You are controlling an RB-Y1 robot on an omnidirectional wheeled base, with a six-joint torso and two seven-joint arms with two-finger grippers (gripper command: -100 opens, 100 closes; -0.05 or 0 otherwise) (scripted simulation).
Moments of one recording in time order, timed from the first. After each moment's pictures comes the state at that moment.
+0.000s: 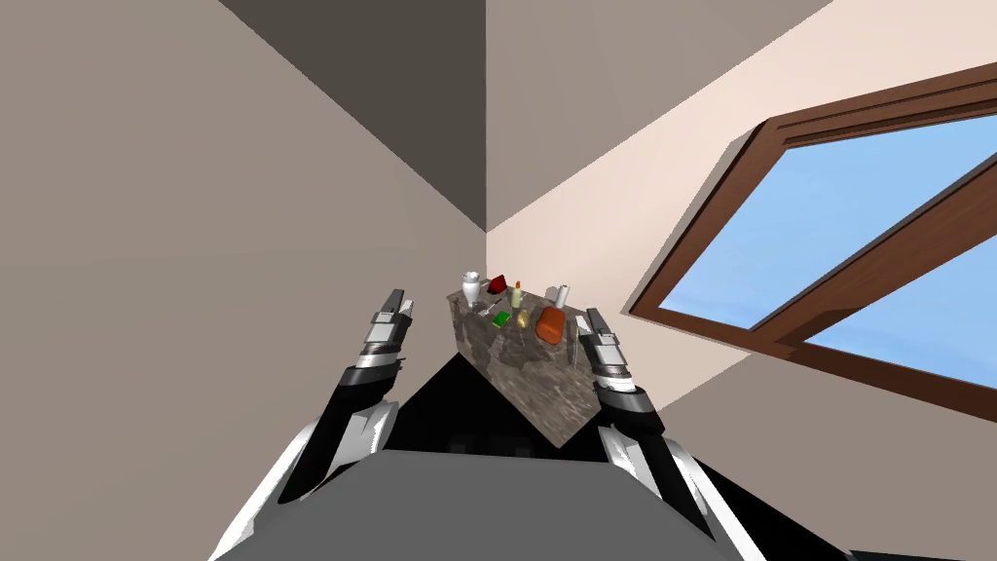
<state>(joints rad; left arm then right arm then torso) 0.49 0.02 0.06 -2.33 -0.10 -0.37 -0.10 0.54 -0.14 -0.06 -2.28 0.22 -0.48 -0.10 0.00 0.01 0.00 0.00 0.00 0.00</state>
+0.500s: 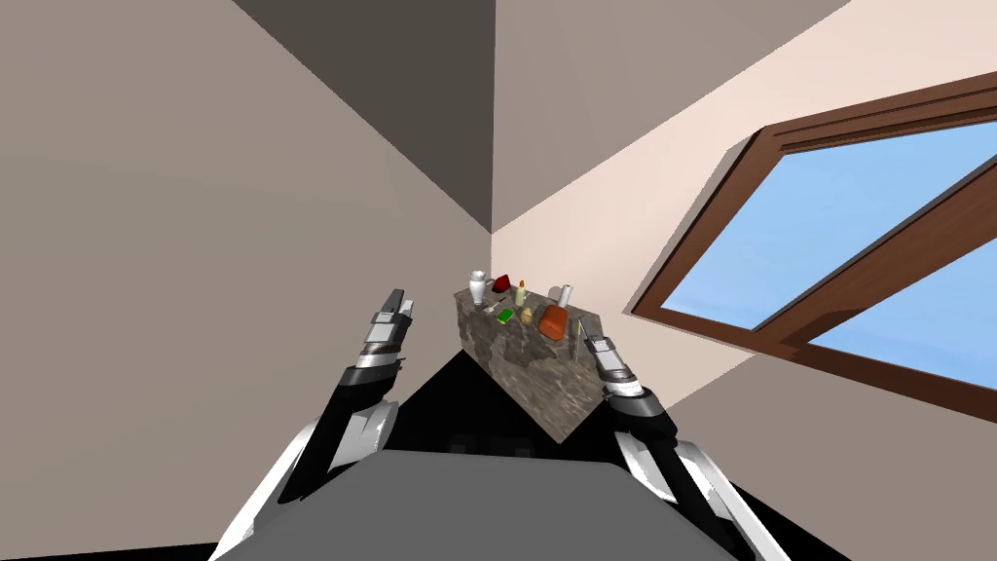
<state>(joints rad) 0.49 0.02 0.06 -2.33 -0.10 -0.37 -0.10 0.53 -0.24 -0.15 -2.21 0.35 -0.57 -0.03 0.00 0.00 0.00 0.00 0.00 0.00</state>
